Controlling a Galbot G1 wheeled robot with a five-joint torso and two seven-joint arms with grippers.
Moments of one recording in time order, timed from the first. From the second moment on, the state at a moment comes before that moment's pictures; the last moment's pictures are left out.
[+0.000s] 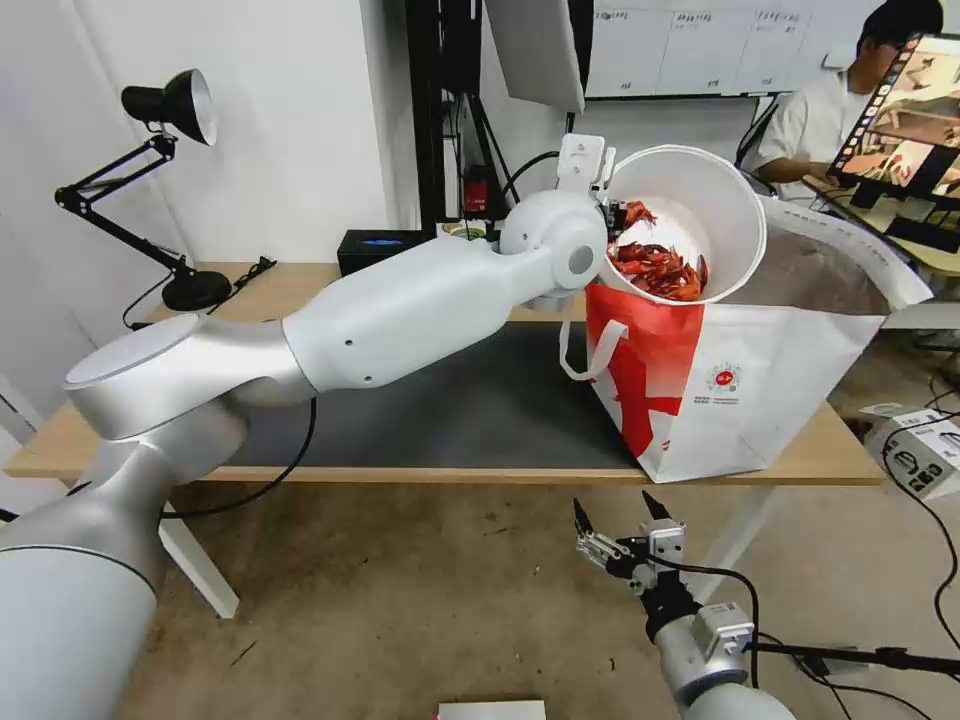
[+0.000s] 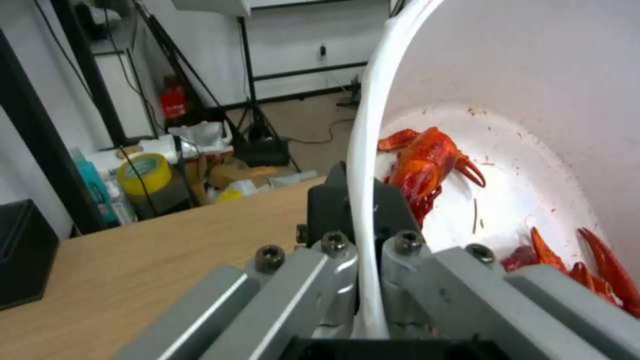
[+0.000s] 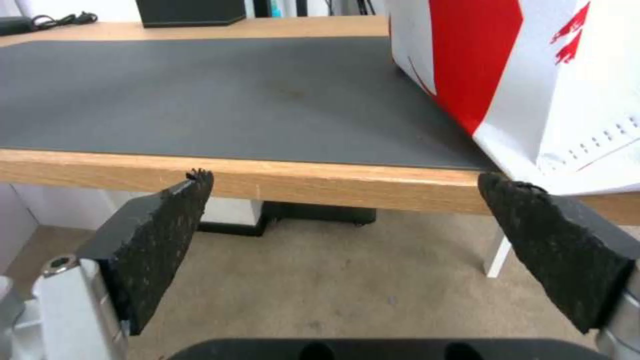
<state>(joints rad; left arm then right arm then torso) -0.34 -1.40 0.77 -1.36 -1.48 0.35 -0.78 -1.61 0.99 0.20 2.17 0.38 -0.01 0.40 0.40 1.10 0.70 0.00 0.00</state>
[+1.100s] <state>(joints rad) -0.34 -1.48 0.76 -1.21 -1.41 0.29 -0.78 -1.61 0.99 0.20 2.17 0.38 -0.01 0.40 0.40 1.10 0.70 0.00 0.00</state>
